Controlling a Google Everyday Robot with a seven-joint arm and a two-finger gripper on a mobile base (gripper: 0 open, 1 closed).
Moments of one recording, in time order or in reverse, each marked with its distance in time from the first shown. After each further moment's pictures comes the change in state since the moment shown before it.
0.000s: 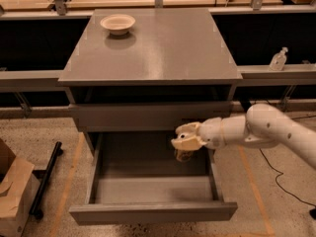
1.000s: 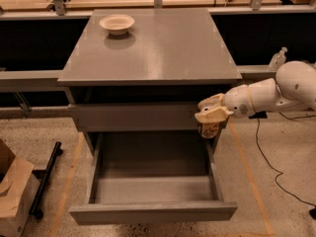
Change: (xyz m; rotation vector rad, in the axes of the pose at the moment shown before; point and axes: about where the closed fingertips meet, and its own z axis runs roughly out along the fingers) arm -0.057 -0.041 -0.098 0.039 0.109 -0.033
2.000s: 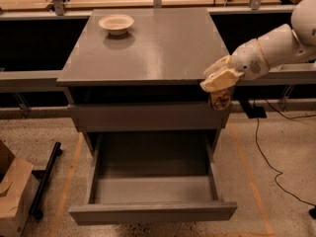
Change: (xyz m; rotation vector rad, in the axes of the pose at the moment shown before) arm -0.097 0.012 -0.062 0.038 0.144 -0.091
